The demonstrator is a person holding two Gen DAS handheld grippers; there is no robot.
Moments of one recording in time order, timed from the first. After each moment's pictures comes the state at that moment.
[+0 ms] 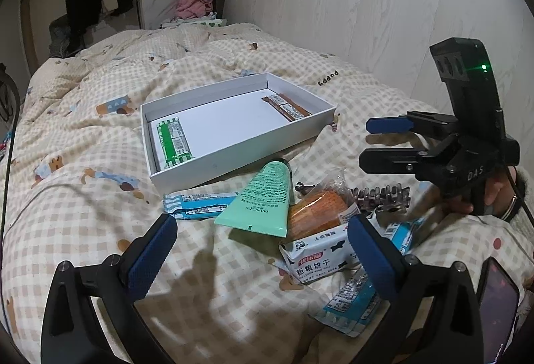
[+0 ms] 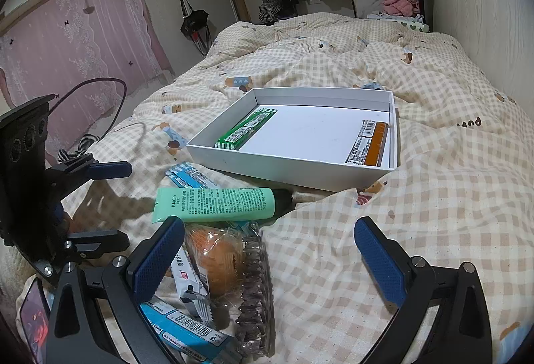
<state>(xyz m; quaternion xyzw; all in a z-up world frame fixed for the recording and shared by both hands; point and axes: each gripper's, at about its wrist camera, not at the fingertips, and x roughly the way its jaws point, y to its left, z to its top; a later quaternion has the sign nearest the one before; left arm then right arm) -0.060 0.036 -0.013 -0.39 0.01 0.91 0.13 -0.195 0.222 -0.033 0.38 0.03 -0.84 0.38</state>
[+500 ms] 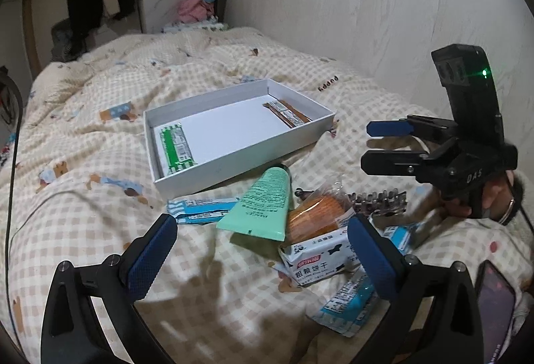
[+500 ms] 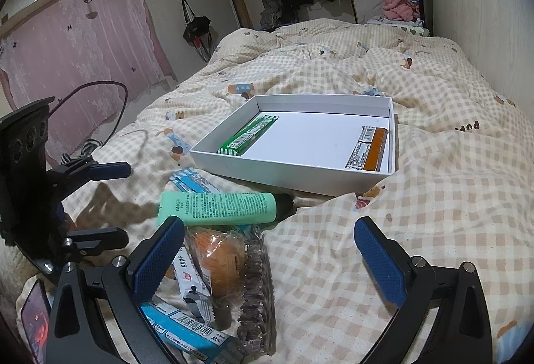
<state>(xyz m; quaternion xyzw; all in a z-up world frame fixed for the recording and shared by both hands) -0.061 0.035 -0.006 -0.39 0.01 0.91 0.13 -0.192 0.229 -0.028 0.36 0.02 -0.85 0.39</state>
